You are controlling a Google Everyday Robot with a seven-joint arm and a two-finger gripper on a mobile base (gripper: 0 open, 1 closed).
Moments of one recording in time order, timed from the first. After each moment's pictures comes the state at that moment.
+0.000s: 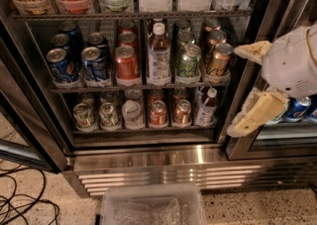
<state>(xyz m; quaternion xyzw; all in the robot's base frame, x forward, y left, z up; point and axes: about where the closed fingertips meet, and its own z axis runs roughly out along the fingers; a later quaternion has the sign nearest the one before) 0.440 -0.154 0.943 -0.62 0.72 0.06 0.32</state>
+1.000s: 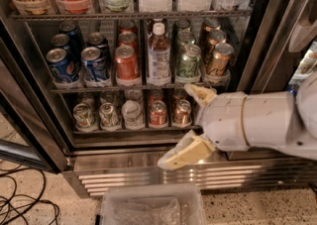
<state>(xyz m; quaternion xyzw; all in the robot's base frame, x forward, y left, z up) 0.415 -0.043 0.876 -0.54 0.69 0.19 0.45</state>
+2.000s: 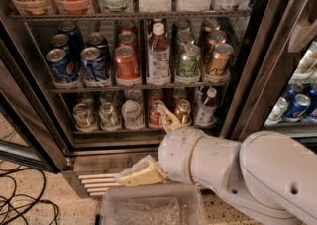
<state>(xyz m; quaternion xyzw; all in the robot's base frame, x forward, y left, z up) 0.401 0.030 0.834 -0.47 0.69 0.19 0.51</state>
